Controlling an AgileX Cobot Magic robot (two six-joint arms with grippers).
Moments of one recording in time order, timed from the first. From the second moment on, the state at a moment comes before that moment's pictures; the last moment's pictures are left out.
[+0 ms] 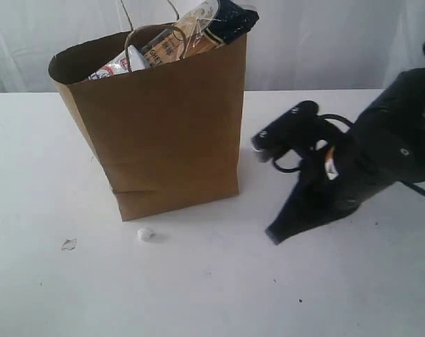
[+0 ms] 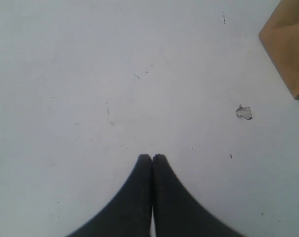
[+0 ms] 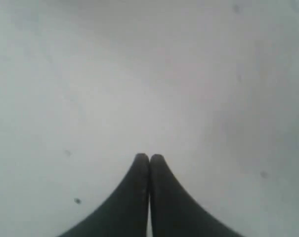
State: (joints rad) left arm 0.01 0.00 0.01 -0.03 0.55 -0.18; right arm 0.61 1.45 -0.90 -0.29 0.69 0.09
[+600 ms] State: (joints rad) left arm 0.01 0.00 0.01 -0.03 0.55 -0.18; right arm 0.83 1.87 -1.30 0.05 0.42 0.06
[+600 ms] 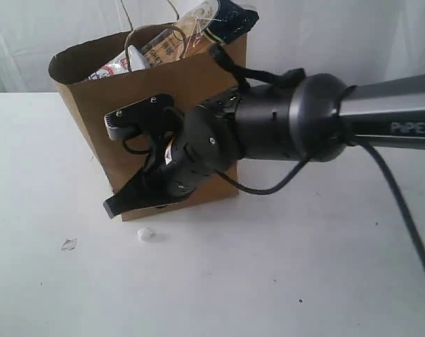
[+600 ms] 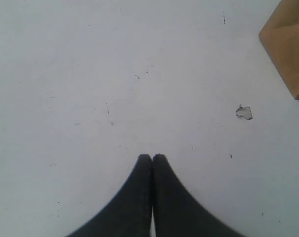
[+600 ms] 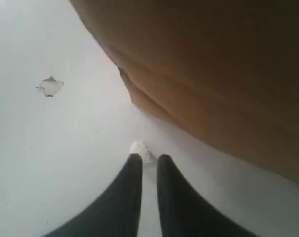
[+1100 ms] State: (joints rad) left arm 0.01 0.00 0.01 -0.03 0.55 -0.18; right arm 0.83 2.06 -1.39 0.18 0.42 0.06
